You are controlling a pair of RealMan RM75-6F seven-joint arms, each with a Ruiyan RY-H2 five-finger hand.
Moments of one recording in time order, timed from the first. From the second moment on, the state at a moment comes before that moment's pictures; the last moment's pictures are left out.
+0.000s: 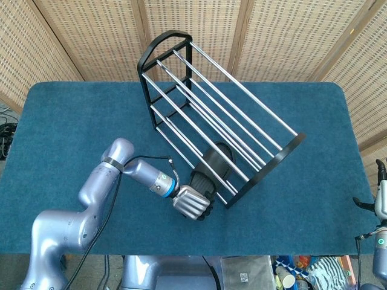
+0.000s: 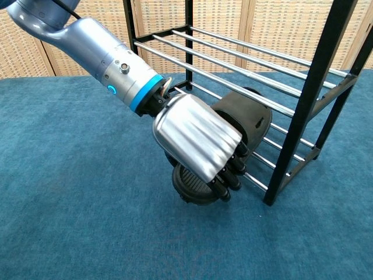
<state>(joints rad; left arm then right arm) -1.51 -1.91 0.47 -0.16 2.35 1.50 -0.39 0.16 -1.23 0.25 -1.40 -1.05 1.30 -0.17</state>
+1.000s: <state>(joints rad) -1.61 -2.04 0.52 -0.08 2.27 1.33 -0.44 0.16 -1.22 0.27 -1.37 -1.00 1.28 -0.14</state>
